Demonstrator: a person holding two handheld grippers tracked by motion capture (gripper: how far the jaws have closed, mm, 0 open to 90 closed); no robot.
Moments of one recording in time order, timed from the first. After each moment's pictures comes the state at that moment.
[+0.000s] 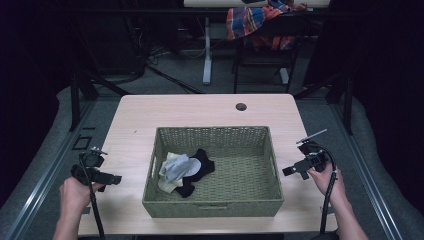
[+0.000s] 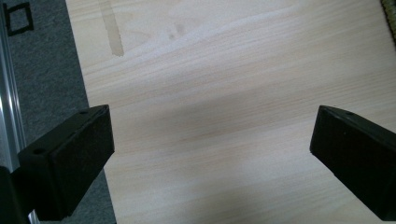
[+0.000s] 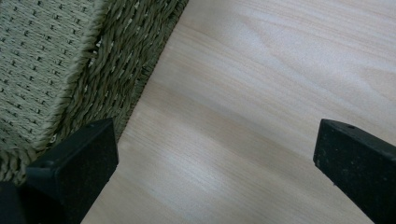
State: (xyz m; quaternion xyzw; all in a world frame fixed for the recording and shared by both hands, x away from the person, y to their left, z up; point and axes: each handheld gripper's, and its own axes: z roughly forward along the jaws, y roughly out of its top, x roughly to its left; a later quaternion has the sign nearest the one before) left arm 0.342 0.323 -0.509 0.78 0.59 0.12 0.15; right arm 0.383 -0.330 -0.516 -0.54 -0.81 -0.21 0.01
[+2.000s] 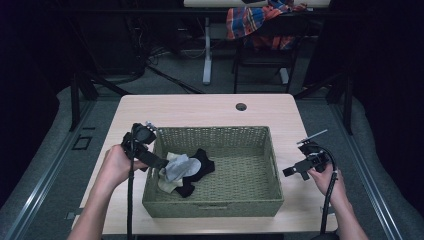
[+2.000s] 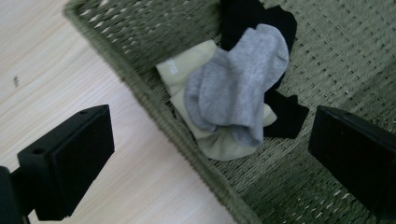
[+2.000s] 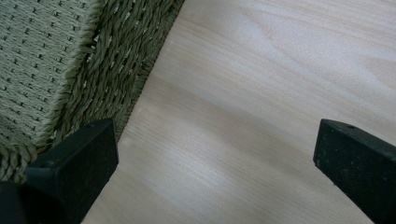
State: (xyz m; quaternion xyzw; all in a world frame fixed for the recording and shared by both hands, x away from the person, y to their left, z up) left arm 0.365 0.168 -0.416 0.90 0.39 0.09 0.19; right arm 0.383 -0.332 -0.517 -0.55 -0.81 -0.20 0.02
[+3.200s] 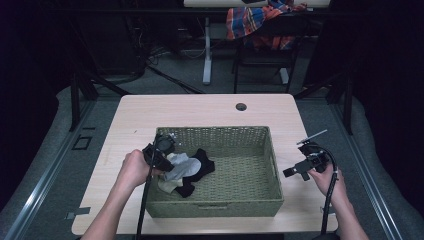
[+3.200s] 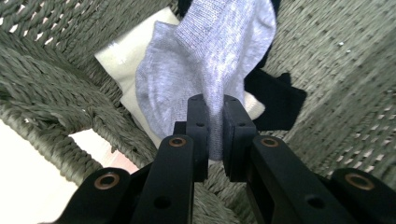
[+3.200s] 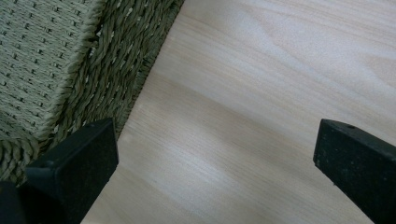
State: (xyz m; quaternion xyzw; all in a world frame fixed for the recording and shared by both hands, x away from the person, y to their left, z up) left arm 0.372 0.139 -0.456 0.92 0.35 0.04 0.13; right arm 0.380 -0.330 -0.517 -0.55 -0.81 -0.21 0.01
